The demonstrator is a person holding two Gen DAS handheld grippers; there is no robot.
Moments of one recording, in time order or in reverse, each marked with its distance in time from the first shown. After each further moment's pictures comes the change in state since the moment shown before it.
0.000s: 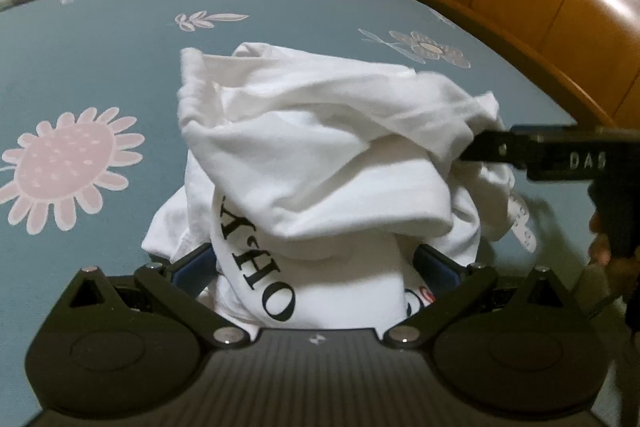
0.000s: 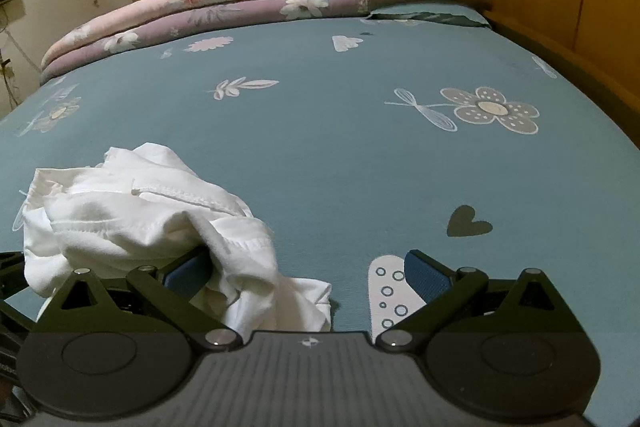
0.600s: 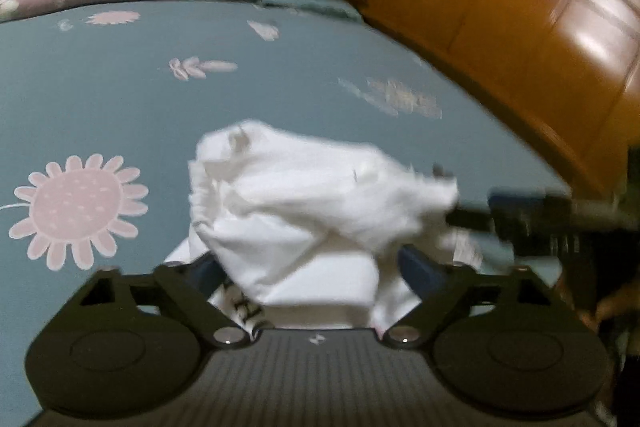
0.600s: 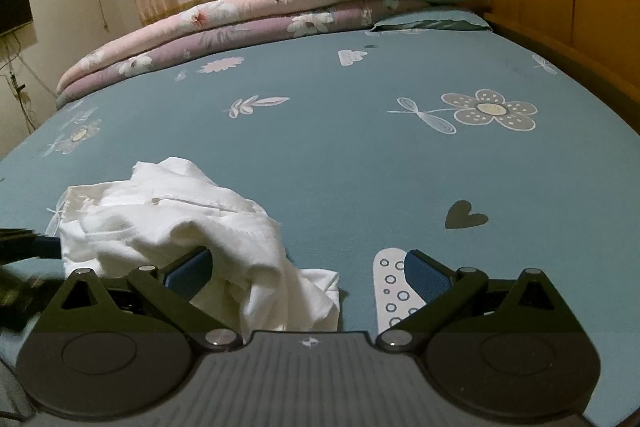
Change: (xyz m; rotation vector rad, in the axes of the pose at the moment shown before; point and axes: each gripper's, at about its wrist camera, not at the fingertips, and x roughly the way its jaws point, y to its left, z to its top) left arm -0.051 0.004 0.024 -0.058 -0.121 -0.083; right arm -0.034 -0.008 -0.009 0.054 -0.049 0.043
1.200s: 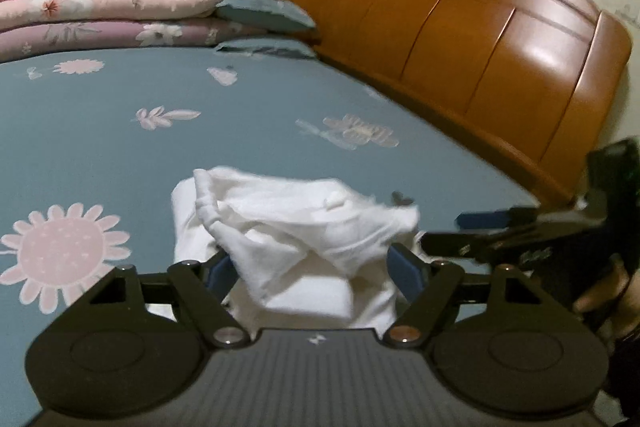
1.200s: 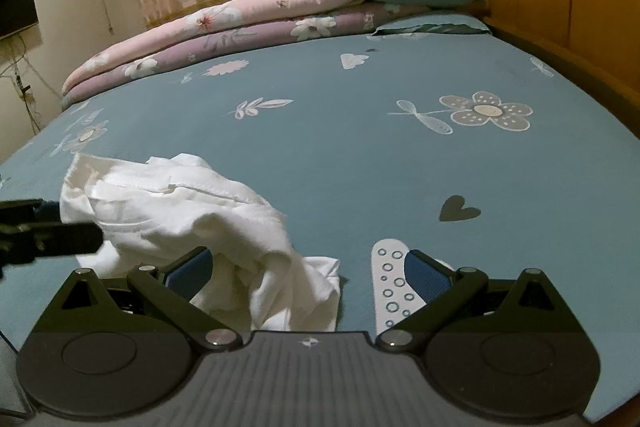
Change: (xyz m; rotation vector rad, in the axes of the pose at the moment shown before) left arm -0.013 -0.001 -0.005 0.117 -0.088 -0.086; right arm -0.014 0.002 -0.007 0.001 -0.006 0.015
